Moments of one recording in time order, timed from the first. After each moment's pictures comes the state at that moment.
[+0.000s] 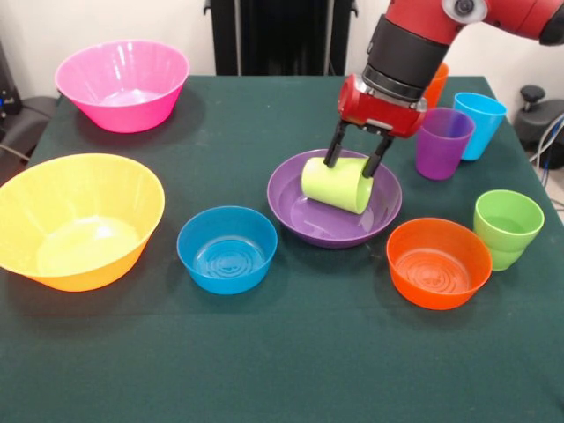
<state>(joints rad) 0.64 0.76 -1.74 1.13 -1.04 -1.06 4.44</state>
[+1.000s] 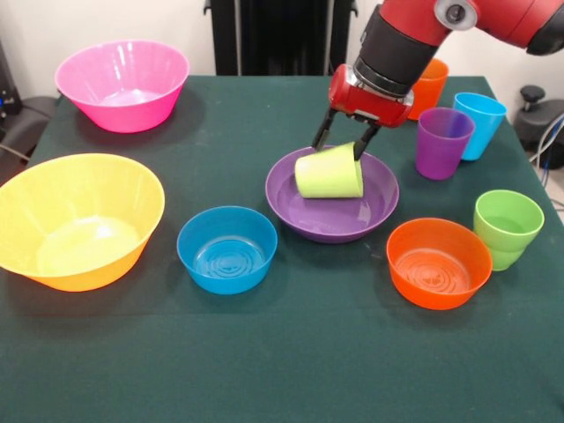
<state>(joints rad) 0.61 0.85 -1.85 1.17 -1.02 -1.21 4.44</state>
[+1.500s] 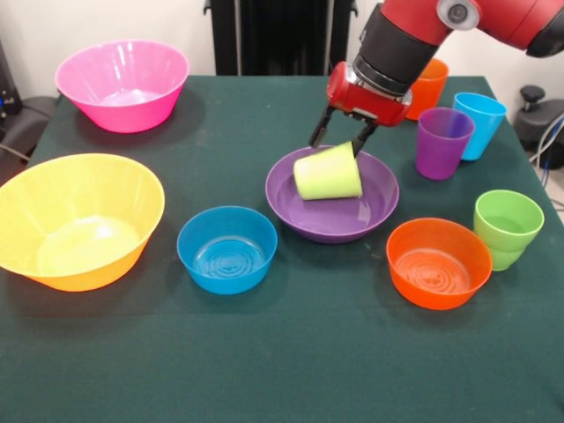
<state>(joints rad) 0.60 0.88 -1.90 1.18 -1.01 -1.21 4.44</state>
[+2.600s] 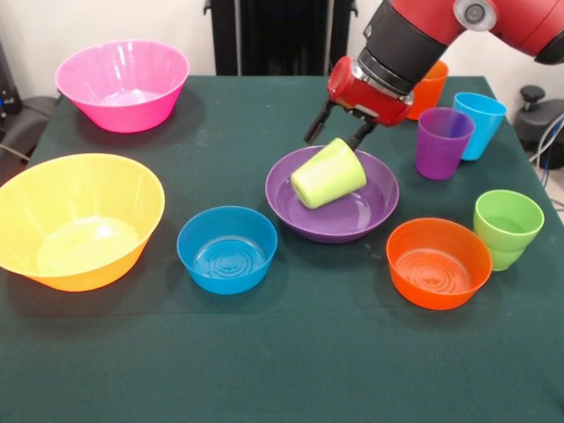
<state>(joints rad) 0.55 0.93 -2.03 1.19 -1.02 -1.21 4.44</state>
